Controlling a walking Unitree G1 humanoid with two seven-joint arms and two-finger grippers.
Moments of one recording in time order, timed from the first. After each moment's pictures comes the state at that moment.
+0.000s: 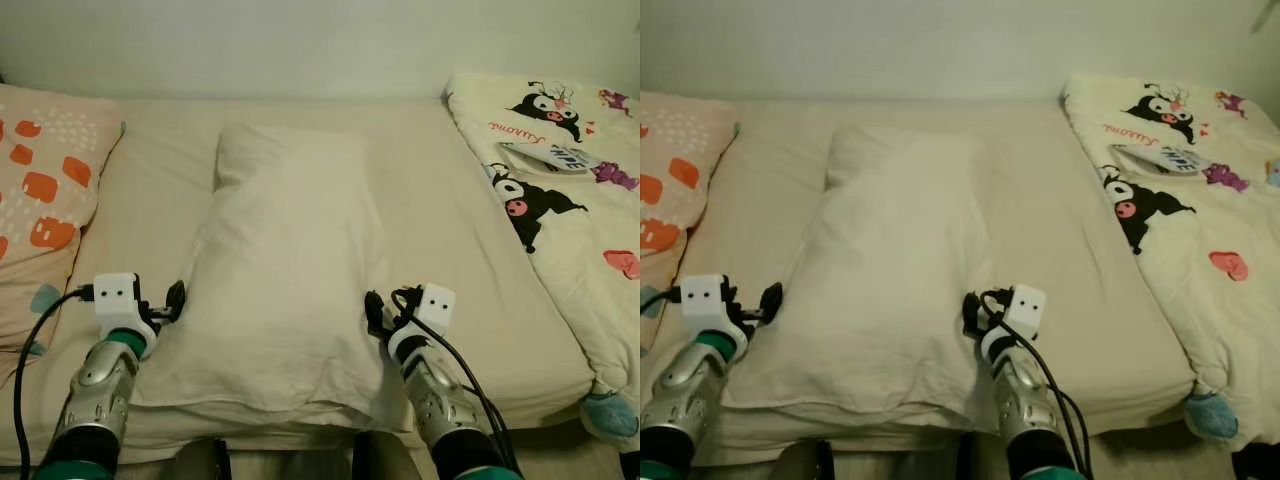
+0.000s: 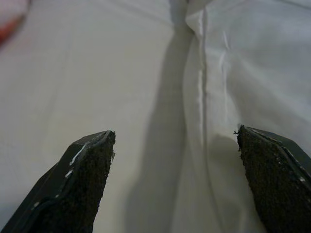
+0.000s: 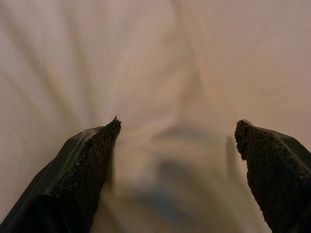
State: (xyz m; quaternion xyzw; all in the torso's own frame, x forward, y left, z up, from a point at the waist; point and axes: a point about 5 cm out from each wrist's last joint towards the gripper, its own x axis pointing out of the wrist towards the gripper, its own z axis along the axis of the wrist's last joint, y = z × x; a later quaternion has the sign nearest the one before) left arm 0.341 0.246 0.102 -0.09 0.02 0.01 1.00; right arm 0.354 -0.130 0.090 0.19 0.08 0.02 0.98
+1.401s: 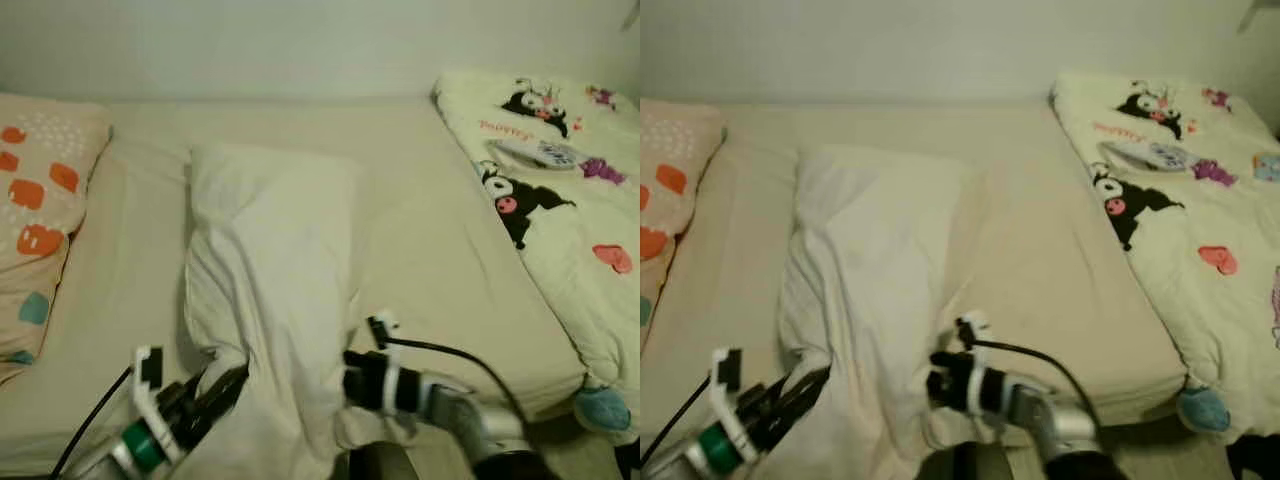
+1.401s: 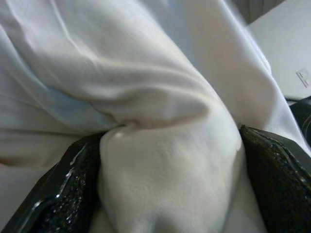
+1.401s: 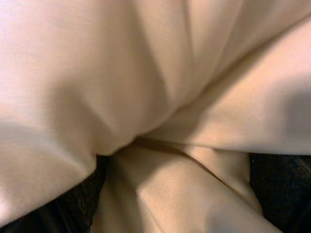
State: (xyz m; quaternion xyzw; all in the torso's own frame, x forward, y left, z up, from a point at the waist) left arm 0.226 0.180 0.100 -0.34 0.10 -0.36 0.87; right arm 0.308 -0.120 0.112 0.21 0.20 0.48 0.83
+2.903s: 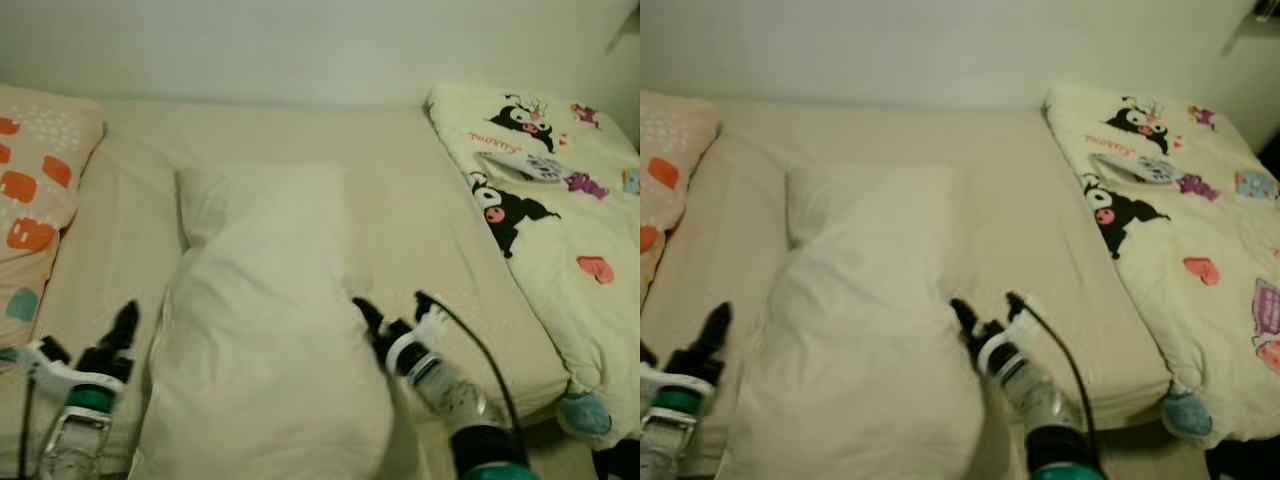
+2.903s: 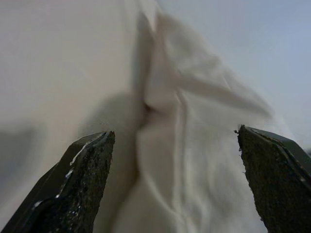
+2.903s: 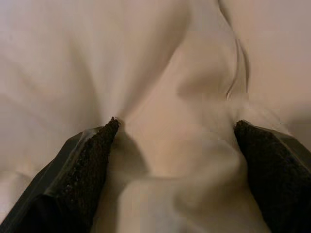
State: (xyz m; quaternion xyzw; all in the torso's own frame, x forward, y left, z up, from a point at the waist) left arm 0.291 0.261 0.071 -0.45 -0.05 -0.03 0.89; right arm 0.344 -0.131 0.082 0.44 0.16 0.15 0.87
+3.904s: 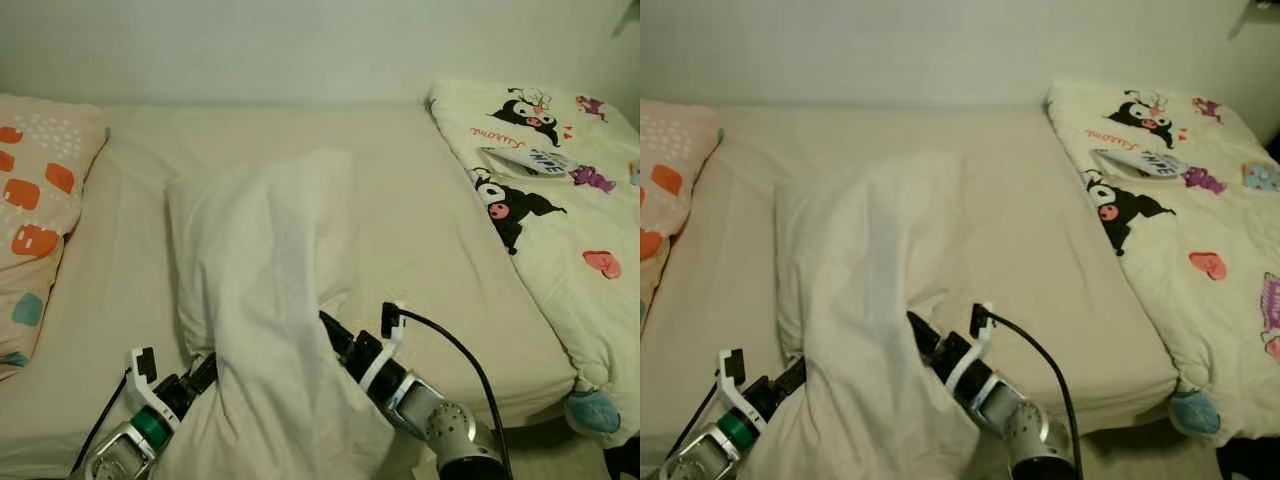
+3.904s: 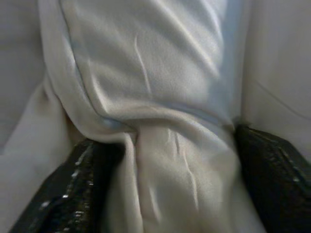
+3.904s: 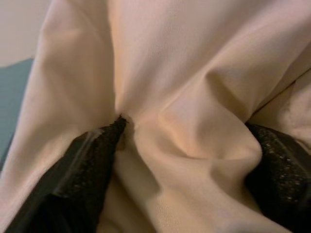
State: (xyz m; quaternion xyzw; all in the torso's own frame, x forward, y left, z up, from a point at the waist) left arm 0.281 0.200 0.037 -0.42 0.12 -0.22 0.87; right arm 0.312 -0.079 0.100 0.44 0.15 0.40 0.79
